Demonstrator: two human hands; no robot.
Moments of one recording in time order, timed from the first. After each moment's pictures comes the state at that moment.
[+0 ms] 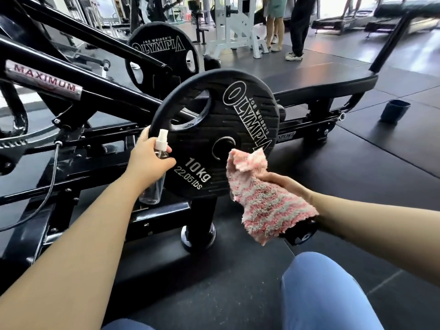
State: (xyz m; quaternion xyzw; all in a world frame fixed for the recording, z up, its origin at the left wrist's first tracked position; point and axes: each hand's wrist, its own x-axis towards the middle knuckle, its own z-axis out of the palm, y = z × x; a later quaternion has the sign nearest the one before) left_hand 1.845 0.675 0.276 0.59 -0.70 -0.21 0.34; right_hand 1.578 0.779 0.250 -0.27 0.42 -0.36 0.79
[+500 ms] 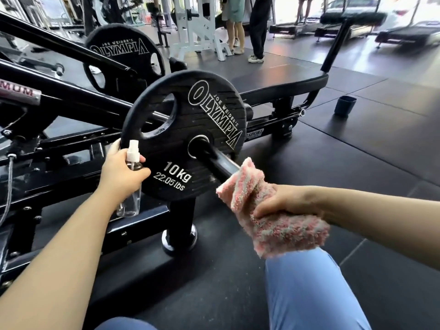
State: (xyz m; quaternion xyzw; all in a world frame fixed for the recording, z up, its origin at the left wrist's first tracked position) left_hand 1.851 0.687 0.260 0.58 -0.69 -0.24 0.37; right_hand 1.575 0.846 0.267 -0.49 0.60 -0.25 0.58
